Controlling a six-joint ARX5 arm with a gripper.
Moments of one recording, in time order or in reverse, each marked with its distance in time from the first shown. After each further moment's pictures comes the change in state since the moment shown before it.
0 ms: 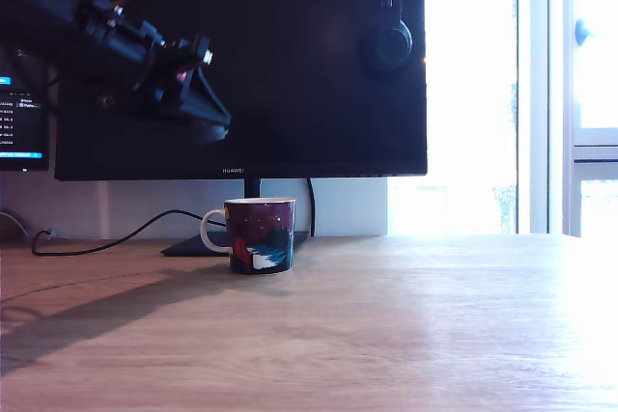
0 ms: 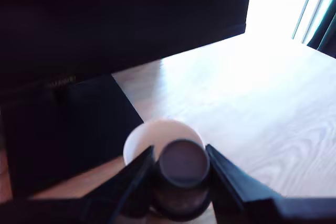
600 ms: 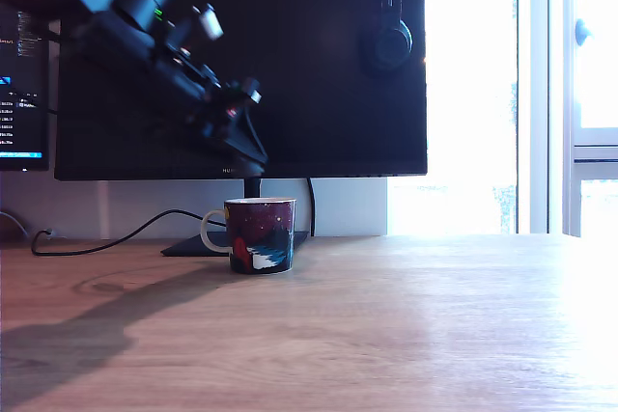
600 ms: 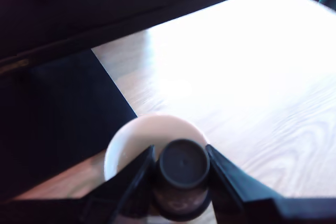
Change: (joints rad) arm -0.026 0.276 0.305 -0.240 0.017 0.041
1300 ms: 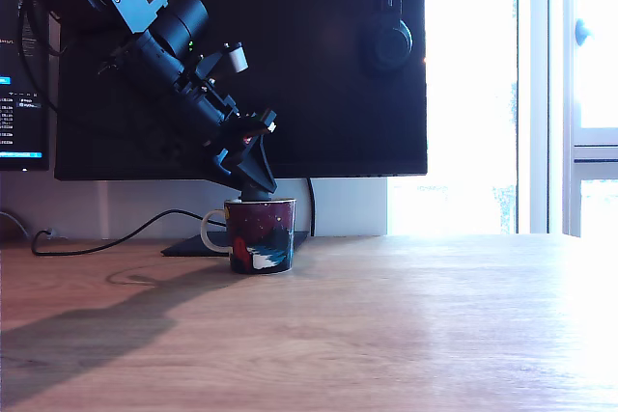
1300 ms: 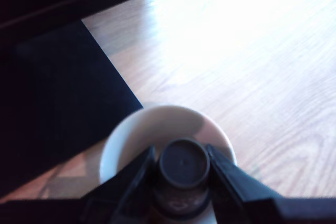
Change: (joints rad) arm -0.009 0.119 0.148 -0.173 -0.026 0.049
